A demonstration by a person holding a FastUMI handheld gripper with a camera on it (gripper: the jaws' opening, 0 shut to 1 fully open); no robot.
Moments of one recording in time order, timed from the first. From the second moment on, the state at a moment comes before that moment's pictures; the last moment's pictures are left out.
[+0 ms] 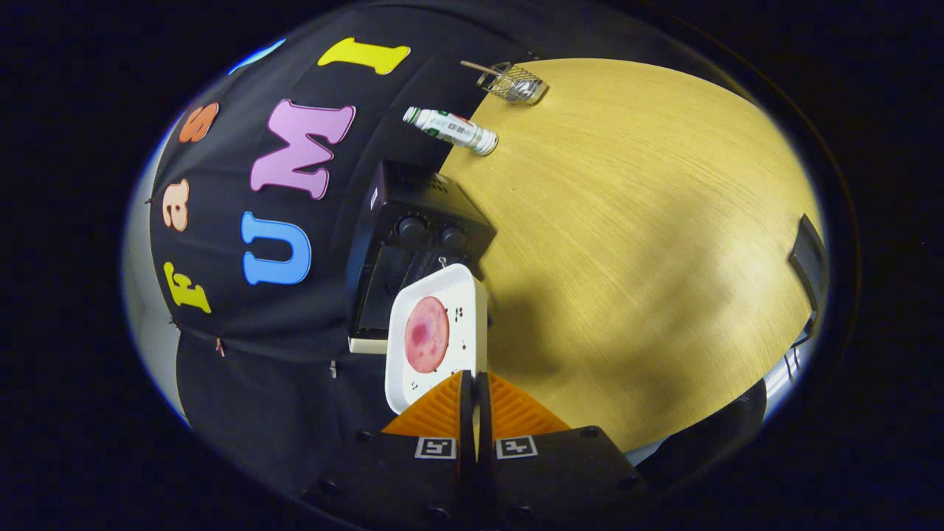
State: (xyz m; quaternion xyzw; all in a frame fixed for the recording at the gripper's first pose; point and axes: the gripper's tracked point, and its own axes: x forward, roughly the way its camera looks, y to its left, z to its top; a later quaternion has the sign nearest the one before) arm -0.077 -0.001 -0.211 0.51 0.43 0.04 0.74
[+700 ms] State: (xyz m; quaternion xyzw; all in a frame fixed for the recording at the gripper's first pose) arm 0.049 0.110 -0.256 0.55 0.39 0.03 0.74
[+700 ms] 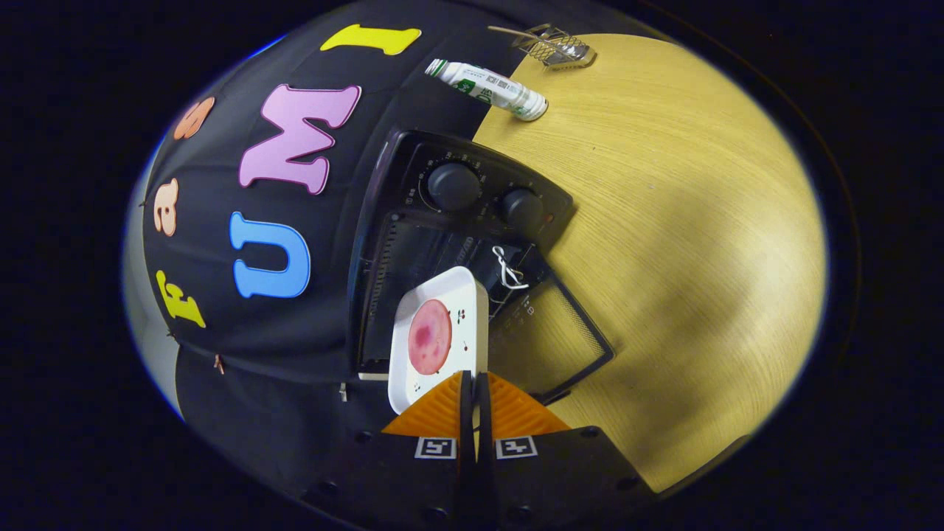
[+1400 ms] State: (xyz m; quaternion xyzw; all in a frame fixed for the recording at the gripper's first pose) arm 0.146 0.140 -0.277 0.59 0.31 -0.06 0.74
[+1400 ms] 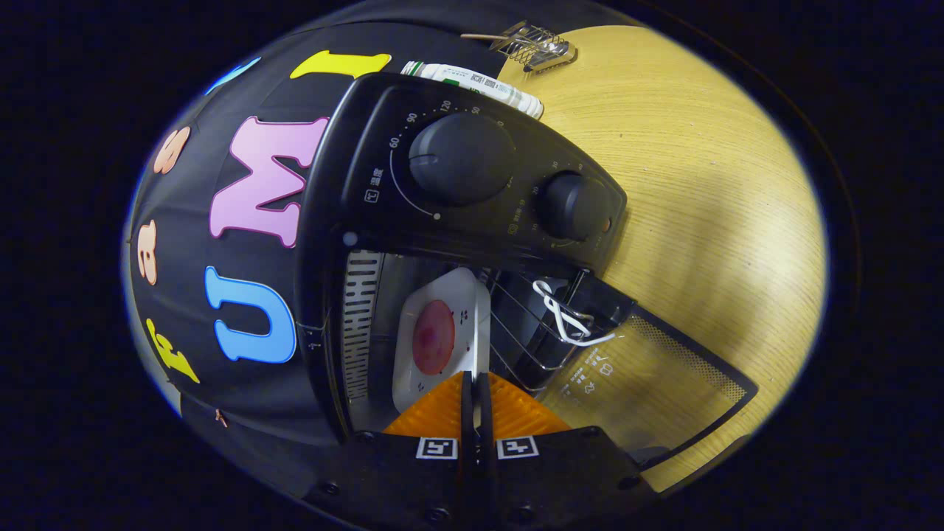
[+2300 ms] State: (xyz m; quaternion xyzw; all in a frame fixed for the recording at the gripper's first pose) arm 0.053 0.158 -0.242 0.42 0.36 0.05 0.83
